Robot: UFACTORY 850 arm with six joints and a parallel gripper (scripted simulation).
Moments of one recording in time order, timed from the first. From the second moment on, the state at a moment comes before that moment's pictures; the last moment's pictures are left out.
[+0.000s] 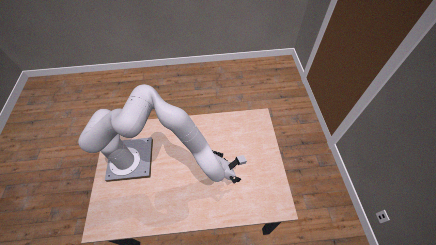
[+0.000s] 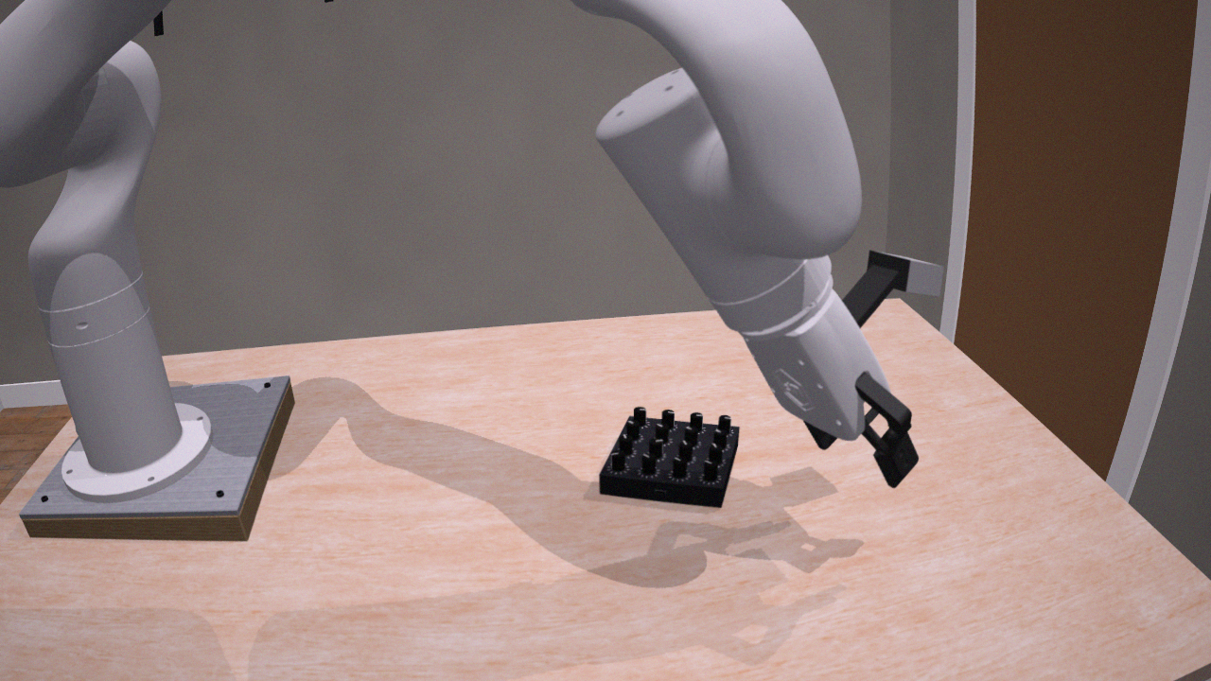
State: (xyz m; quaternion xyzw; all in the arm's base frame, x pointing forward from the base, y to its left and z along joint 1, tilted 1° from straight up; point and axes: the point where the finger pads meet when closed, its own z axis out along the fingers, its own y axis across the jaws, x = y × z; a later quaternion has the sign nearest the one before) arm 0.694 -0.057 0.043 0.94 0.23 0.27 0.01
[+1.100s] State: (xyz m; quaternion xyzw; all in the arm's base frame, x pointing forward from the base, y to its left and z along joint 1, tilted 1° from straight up) arm 0.581 0.032 0.037 1.00 -0.08 0.05 0.01
